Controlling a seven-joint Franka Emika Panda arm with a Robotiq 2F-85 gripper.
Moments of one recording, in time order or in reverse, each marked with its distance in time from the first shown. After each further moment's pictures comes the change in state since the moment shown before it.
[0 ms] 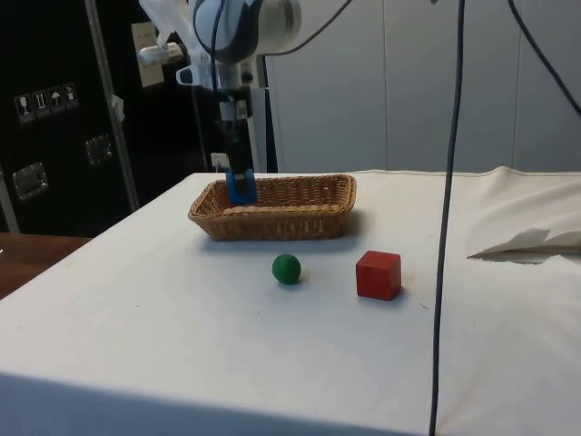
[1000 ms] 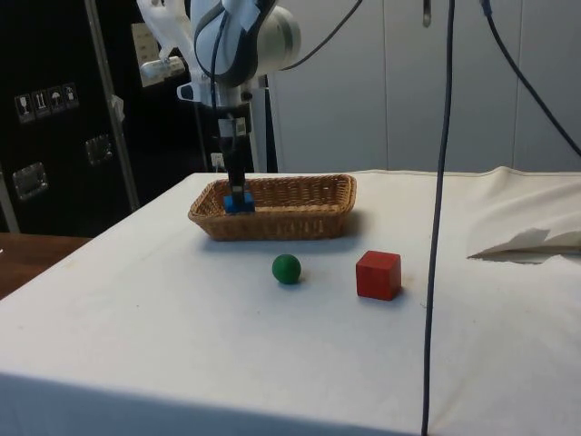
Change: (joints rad) arm -0.001 0.072 -0.004 0.021 0.022 0.079 -0.014
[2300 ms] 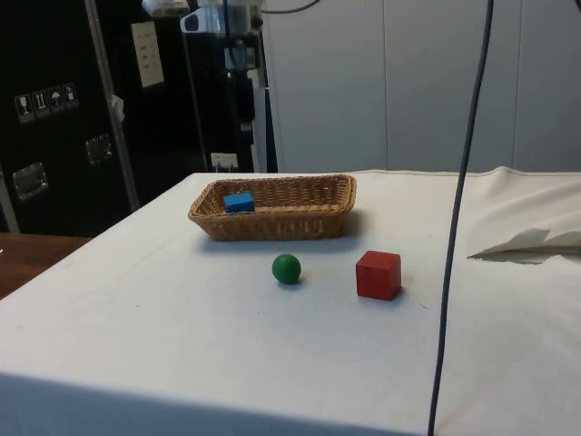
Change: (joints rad) arm 0.026 -0.286 -0.010 -0.117 -0.015 -0.195 -0.014
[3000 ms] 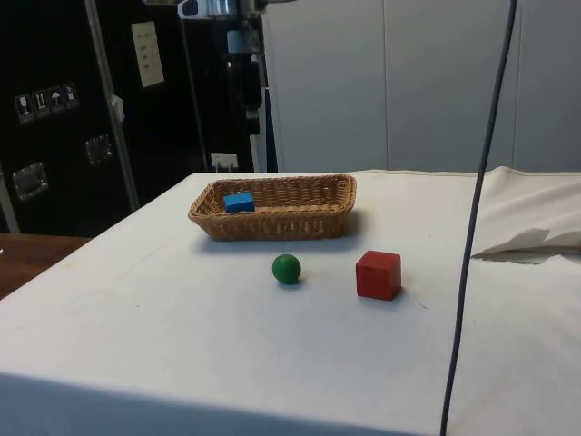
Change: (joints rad) arm 0.028 -0.104 0.030 -0.067 -0.001 -0.067 -0.001
